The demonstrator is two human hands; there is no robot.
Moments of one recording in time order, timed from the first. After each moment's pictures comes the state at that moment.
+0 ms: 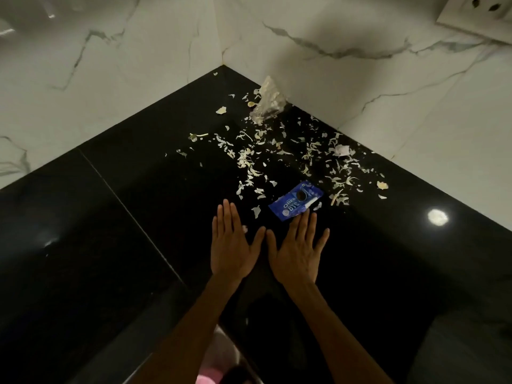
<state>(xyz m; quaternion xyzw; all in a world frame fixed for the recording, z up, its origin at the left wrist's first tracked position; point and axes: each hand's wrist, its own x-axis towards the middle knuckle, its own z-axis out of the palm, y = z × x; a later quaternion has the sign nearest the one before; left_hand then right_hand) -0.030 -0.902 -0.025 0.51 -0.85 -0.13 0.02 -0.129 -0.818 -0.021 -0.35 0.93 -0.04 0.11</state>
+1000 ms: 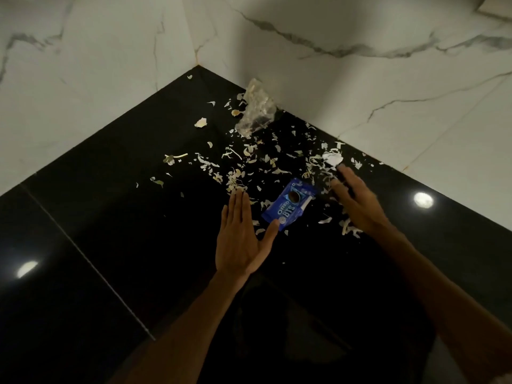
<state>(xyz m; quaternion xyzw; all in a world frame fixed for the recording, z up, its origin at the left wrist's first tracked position) -0.102 -0.988 -0.028 0.41 -0.89 -0.16 0.07 -0.343 -0.866 -0.008 -0.38 0.84 -0.34 0.21</state>
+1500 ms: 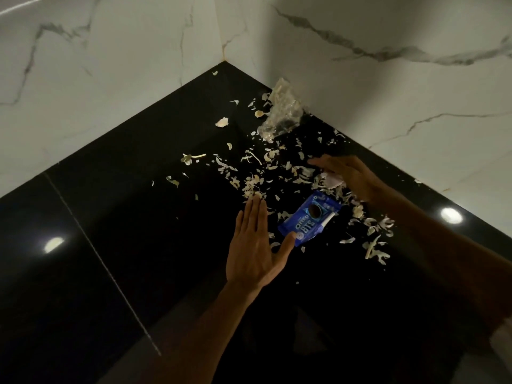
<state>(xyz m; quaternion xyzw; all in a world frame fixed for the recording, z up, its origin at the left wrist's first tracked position) -0.106 -0.993 -0.029 0.41 -0.89 -0.18 0.08 -0.374 -0.972 0.012 -0.48 0.71 -0.36 0.38</state>
